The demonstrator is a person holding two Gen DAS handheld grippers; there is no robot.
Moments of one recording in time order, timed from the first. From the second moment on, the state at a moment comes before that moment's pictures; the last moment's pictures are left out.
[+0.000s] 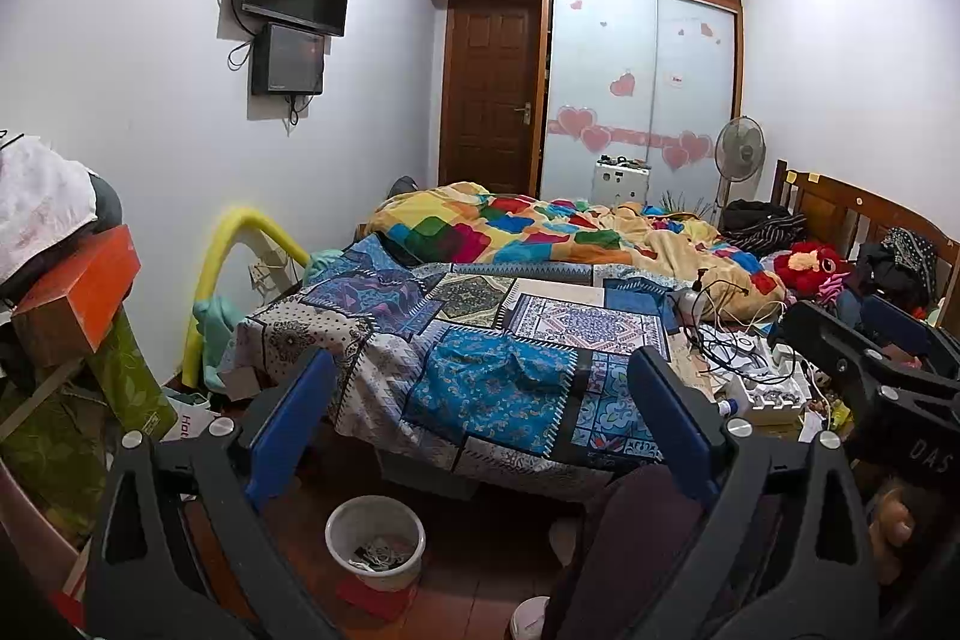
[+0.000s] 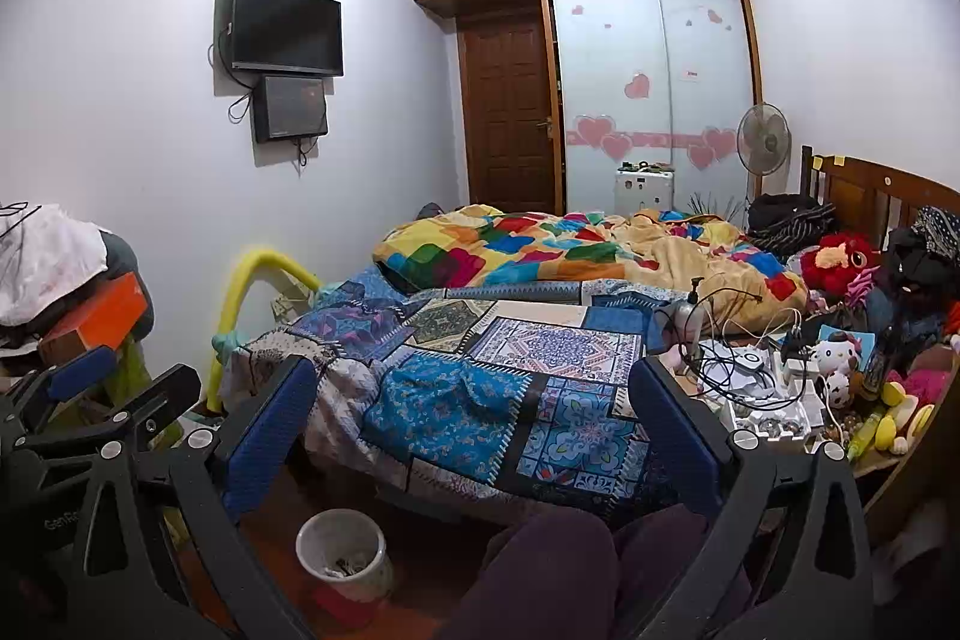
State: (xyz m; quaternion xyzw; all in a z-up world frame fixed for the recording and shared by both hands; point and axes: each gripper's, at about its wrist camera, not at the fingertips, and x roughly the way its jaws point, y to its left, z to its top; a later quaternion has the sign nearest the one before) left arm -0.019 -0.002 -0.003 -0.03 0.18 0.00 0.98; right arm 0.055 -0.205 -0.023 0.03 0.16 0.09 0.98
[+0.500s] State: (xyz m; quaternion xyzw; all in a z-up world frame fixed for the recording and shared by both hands) left arm -0.024 -0.007 0.002 -0.02 0.17 0.00 0.98; right arm 0.055 -0.206 -0.023 0.03 0.16 0.09 0.98
